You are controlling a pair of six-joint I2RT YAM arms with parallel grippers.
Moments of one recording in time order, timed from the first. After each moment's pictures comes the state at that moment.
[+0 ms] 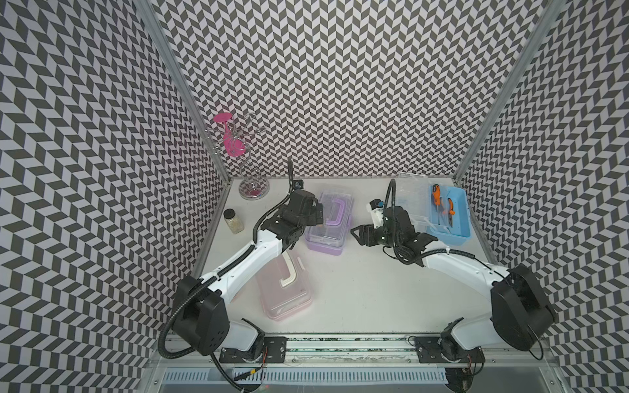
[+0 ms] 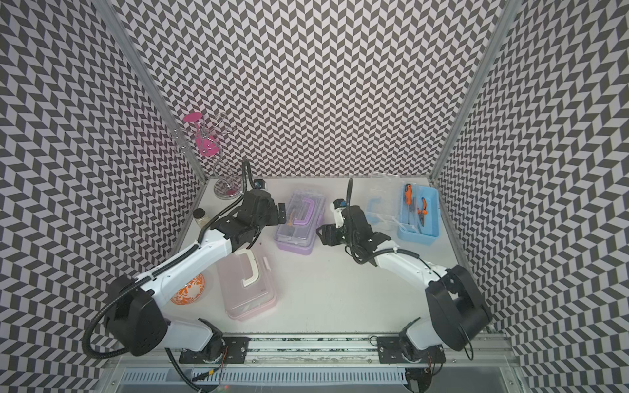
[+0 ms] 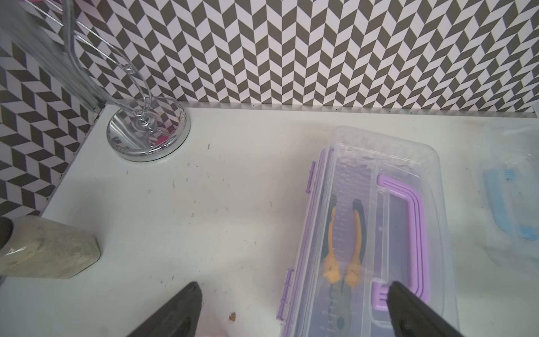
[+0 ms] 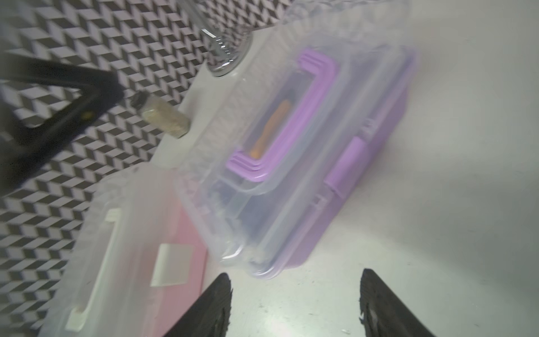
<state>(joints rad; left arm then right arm) -0.54 1.38 1.14 -0.39 -0.40 -0.36 0.61 1.44 0.91 -0.04 -0.25 0.40</state>
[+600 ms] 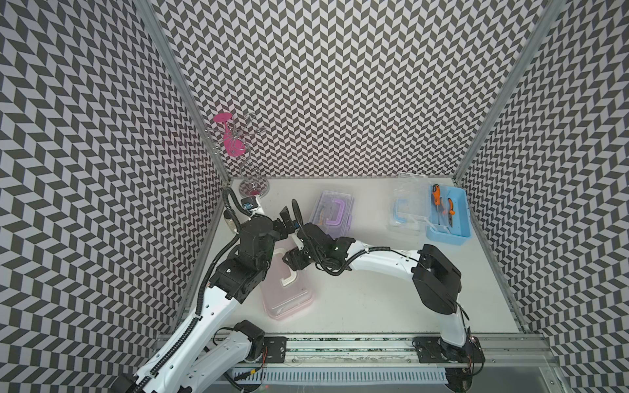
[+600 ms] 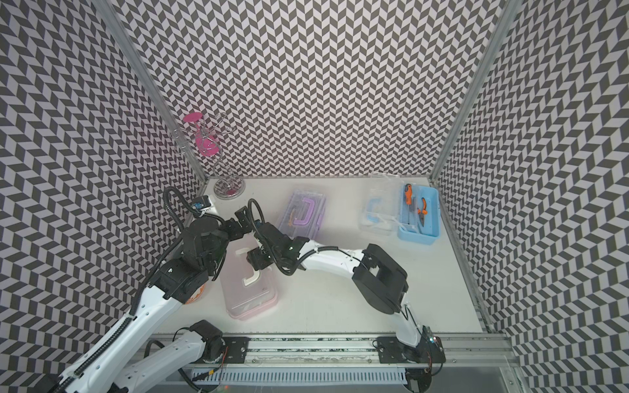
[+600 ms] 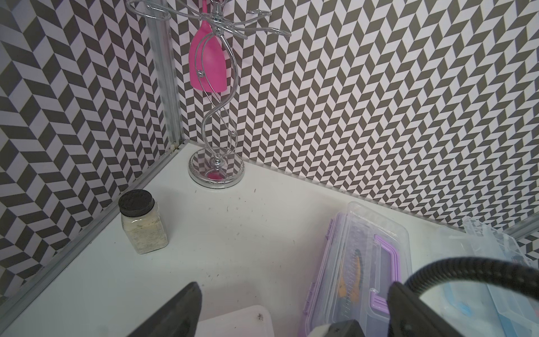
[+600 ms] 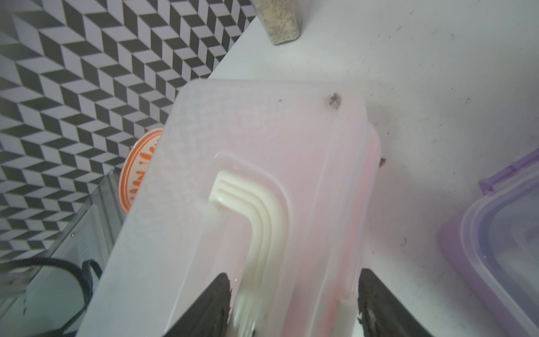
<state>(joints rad) -0.52 0.90 0.94 -0.35 -0.52 -0.44 0.96 1.71 1.18 -0.07 -0.30 0.39</state>
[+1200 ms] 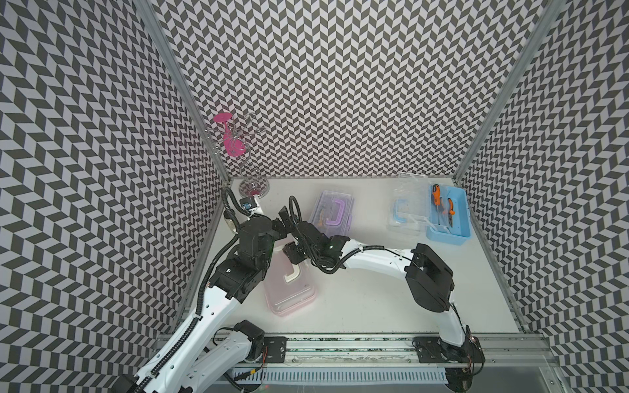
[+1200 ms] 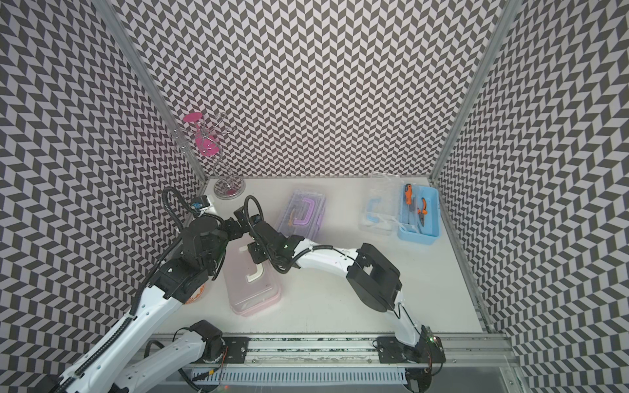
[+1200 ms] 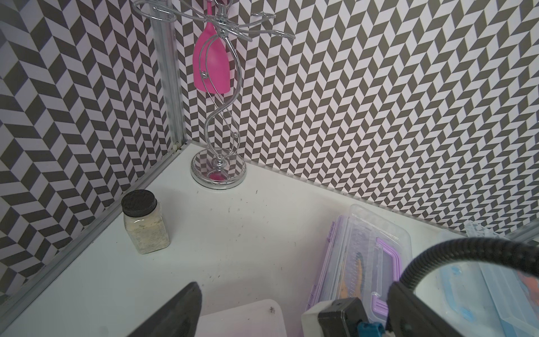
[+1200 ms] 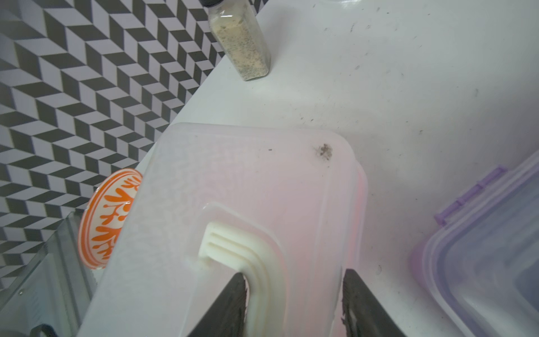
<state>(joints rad) -0.50 0.85 0.90 -0.35 -0.52 -0.45 1.04 1.98 1.48 -0.22 -0.13 0.39</state>
